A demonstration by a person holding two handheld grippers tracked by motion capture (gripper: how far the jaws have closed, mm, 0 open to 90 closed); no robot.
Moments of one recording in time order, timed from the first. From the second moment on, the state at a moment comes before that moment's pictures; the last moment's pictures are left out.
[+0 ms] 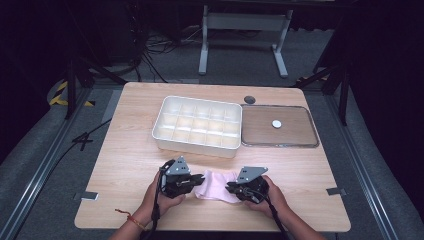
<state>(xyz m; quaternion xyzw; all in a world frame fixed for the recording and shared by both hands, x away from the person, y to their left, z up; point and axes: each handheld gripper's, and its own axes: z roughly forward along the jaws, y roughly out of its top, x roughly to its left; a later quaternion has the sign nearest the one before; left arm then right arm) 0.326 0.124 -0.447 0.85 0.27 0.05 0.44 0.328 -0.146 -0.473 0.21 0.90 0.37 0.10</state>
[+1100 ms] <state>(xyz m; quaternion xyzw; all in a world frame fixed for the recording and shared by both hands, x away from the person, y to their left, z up) 0.329 0.104 -0.438 0.86 0.24 0.04 0.44 0.339 -0.114 -0.469 0.19 0.90 0.39 0.09</state>
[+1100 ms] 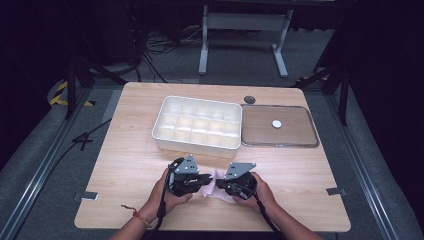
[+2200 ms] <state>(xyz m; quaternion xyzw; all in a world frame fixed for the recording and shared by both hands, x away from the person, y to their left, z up) 0.328 0.106 -0.442 0.86 0.25 0.04 0.44 0.341 -0.153 -0.441 0.20 0.89 0.40 0.12</state>
